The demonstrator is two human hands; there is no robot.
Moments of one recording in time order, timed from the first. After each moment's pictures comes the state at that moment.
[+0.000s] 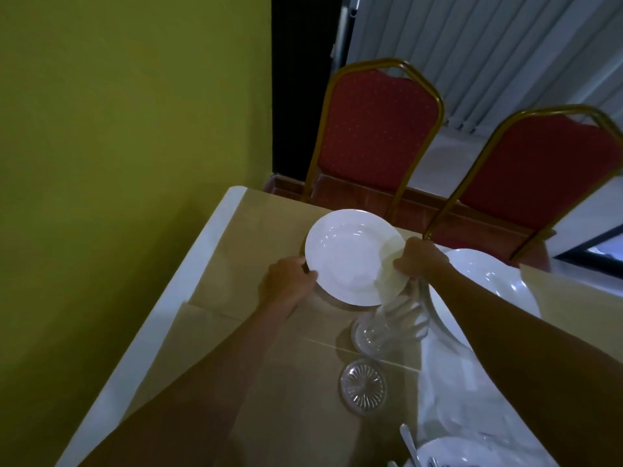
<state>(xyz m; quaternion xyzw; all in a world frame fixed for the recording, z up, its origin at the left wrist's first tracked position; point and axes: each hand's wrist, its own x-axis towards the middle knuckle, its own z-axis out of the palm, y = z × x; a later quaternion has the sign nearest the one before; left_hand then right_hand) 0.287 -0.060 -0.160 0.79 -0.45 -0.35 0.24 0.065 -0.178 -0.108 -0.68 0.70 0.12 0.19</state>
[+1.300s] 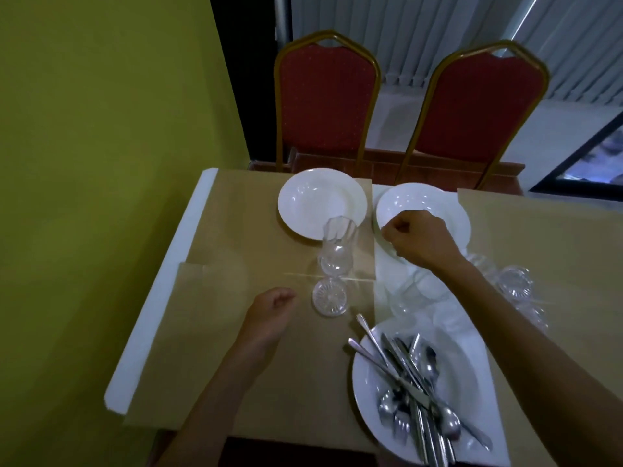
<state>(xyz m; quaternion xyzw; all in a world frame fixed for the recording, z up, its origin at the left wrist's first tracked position) 0.221 0.134 -0.096 0.74 -0.34 -0.49 0.32 -0.022 0.004 -0.006 -0.68 0.68 -0.13 0.24</state>
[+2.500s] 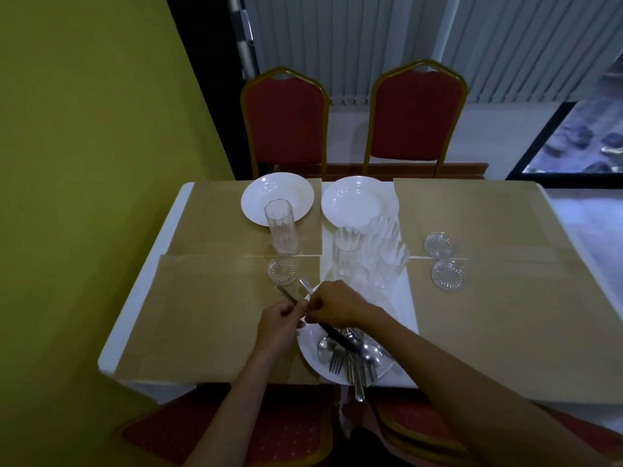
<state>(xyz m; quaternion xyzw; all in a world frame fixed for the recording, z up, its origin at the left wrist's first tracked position) 0.079 0.239 -0.077 0.71 -0.35 -0.49 0.36 -0.063 0.165 -0.068 -0.81 0.47 0.02 0.35</state>
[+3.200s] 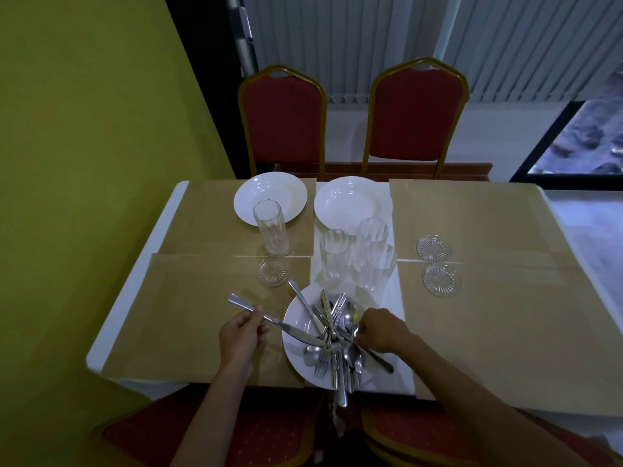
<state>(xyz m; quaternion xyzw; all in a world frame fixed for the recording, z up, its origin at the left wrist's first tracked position) 0.088 0.247 -0.085 0.72 -0.14 -0.46 0.49 -0.165 0.180 -0.128 -0.71 0.61 0.12 0.33</state>
